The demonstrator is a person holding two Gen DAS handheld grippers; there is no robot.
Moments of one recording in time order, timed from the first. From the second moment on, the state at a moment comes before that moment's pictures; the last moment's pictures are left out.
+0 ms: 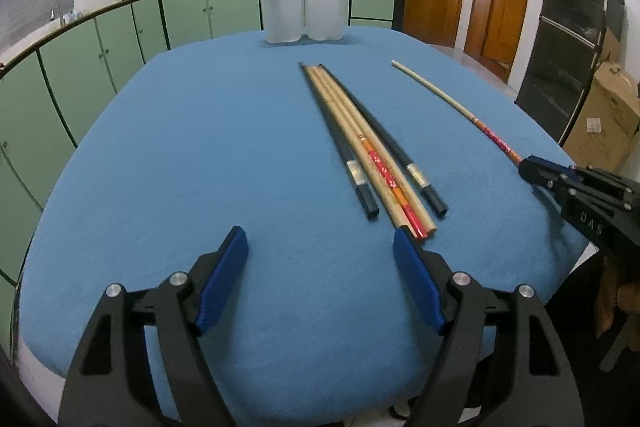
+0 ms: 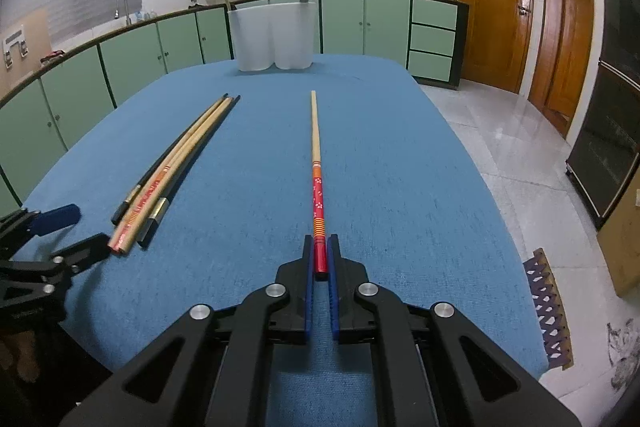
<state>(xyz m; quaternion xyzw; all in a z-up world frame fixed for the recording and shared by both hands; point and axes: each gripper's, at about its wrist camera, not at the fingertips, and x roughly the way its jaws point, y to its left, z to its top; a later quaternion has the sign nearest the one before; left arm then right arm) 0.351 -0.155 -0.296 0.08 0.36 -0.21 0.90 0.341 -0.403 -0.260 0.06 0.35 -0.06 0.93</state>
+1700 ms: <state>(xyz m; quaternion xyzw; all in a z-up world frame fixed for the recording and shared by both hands) 0.353 -0.093 -0.206 -0.01 0.33 -0.15 0.93 0.324 -0.374 -0.184 0.06 0.32 0.00 0.95</state>
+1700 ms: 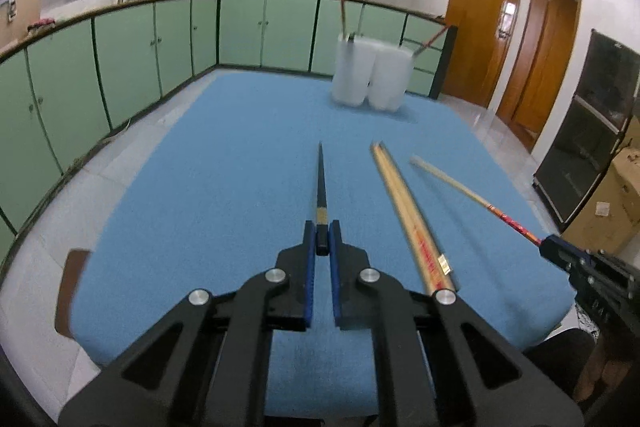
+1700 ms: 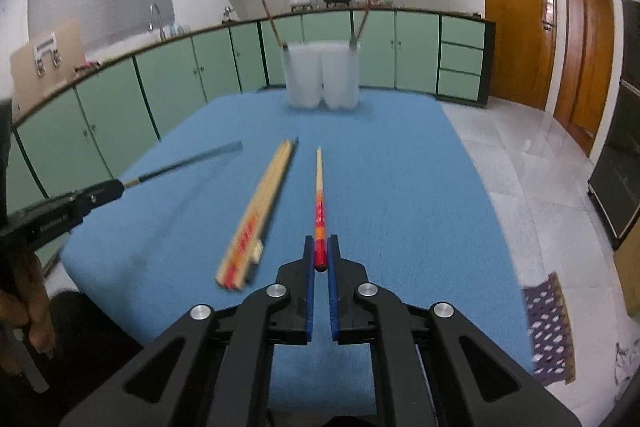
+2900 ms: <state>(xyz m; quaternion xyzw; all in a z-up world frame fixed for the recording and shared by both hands) 0.524 -0.172 0.046 0.05 0.26 -0.24 0.94 0.535 -0.407 0.087 0.02 0.34 0.02 0.94</state>
